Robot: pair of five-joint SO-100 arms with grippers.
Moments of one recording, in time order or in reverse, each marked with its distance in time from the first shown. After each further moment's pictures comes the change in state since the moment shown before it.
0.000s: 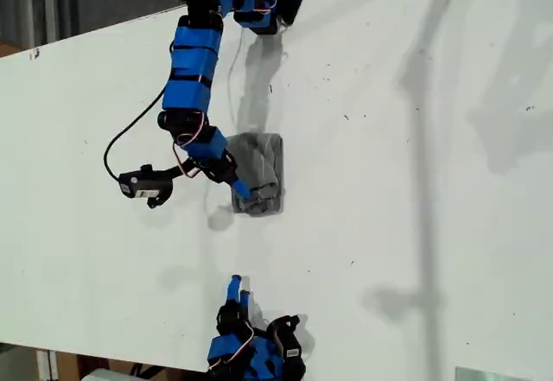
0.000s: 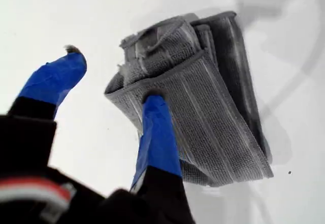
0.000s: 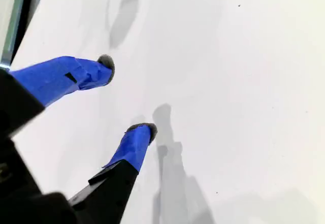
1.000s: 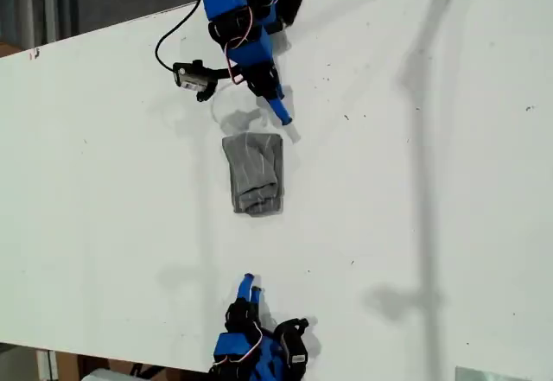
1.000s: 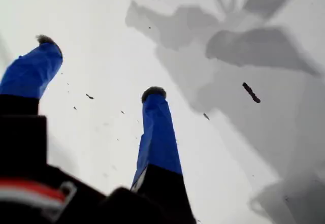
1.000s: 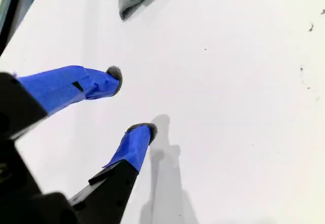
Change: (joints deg) arm 0 13.9 6.0 2.5 0.3 -11.7; arm 1 -14.7 69.5 96.7 -20.7 42.1
